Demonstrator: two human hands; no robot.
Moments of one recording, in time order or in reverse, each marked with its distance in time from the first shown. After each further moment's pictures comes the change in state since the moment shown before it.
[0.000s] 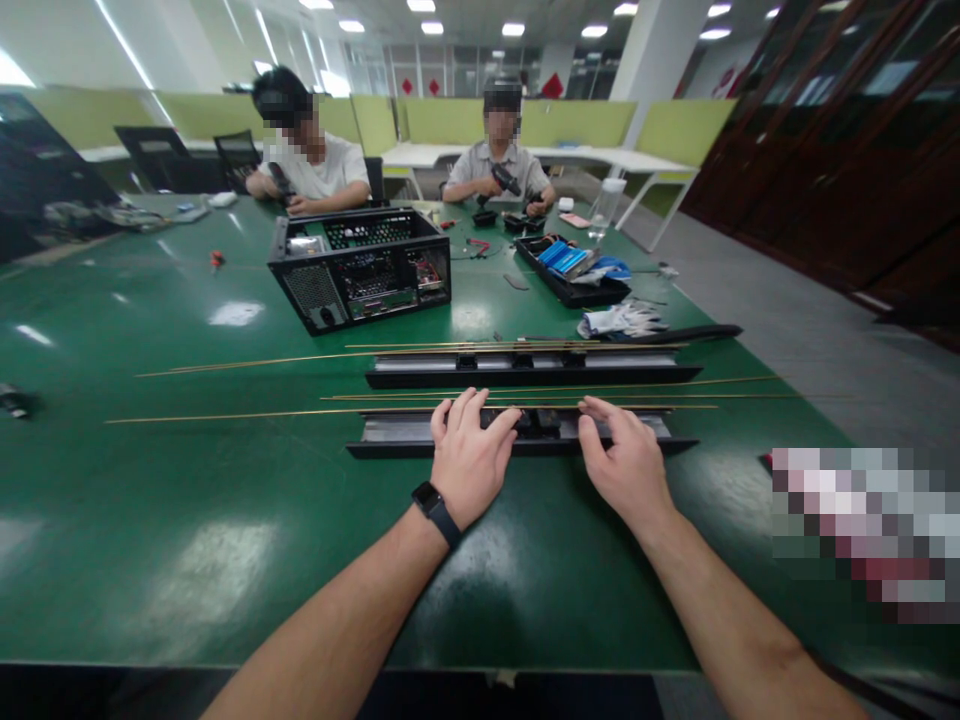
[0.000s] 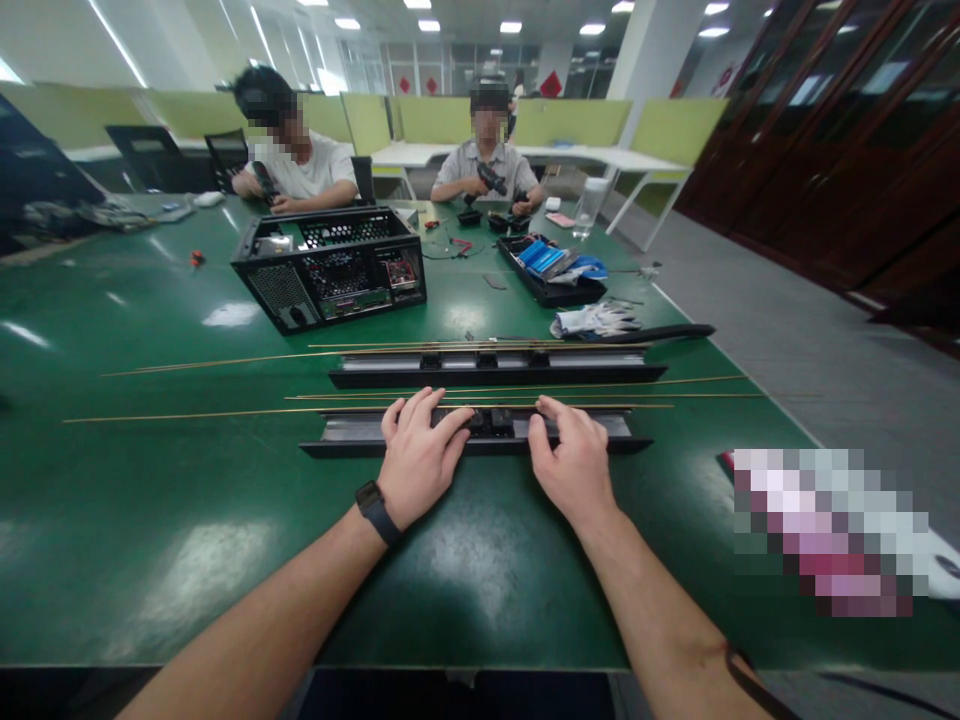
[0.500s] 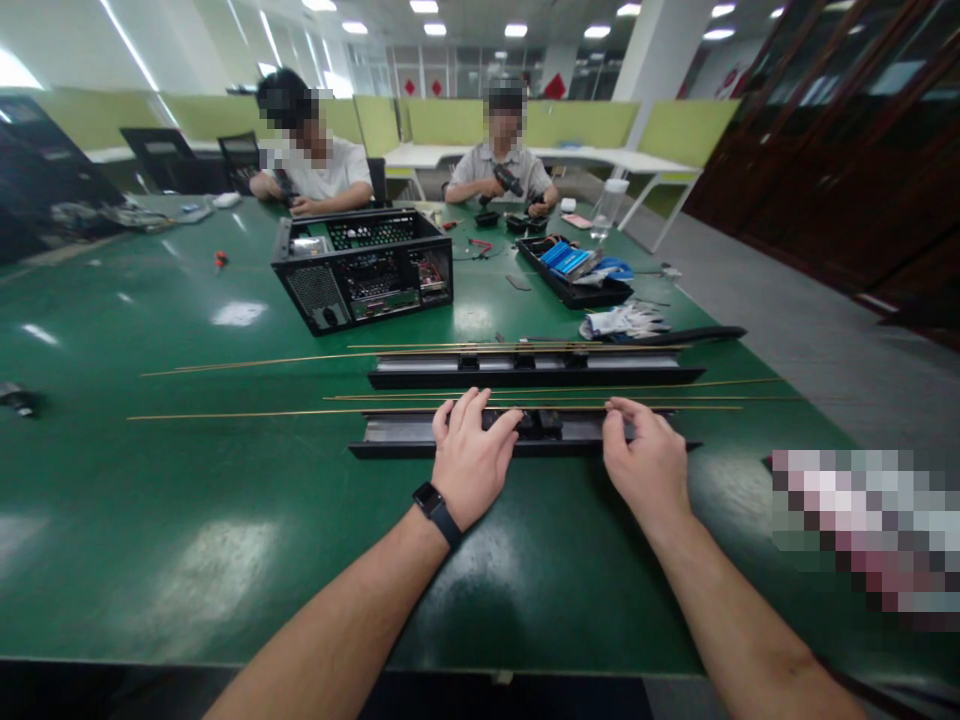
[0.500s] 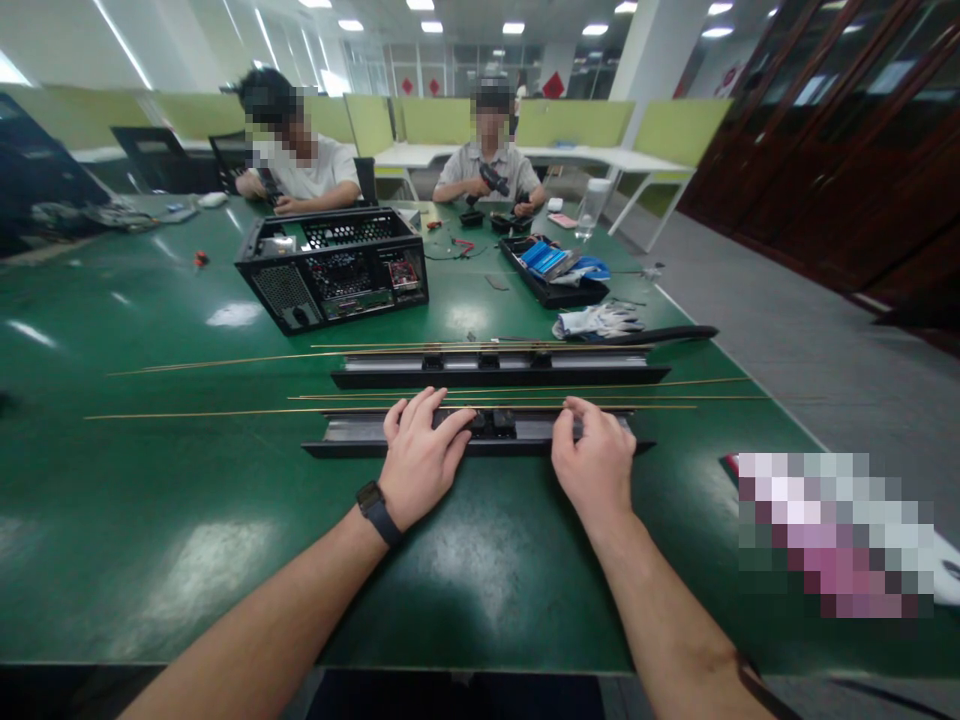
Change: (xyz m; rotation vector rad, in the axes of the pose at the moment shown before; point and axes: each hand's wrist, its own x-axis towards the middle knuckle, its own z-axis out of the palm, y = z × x) left_hand 0.000 -0.001 0.000 -0.006 -0.007 0.001; right_hand 0.007 0.013 -0.006 -0.144 0.088 0.146
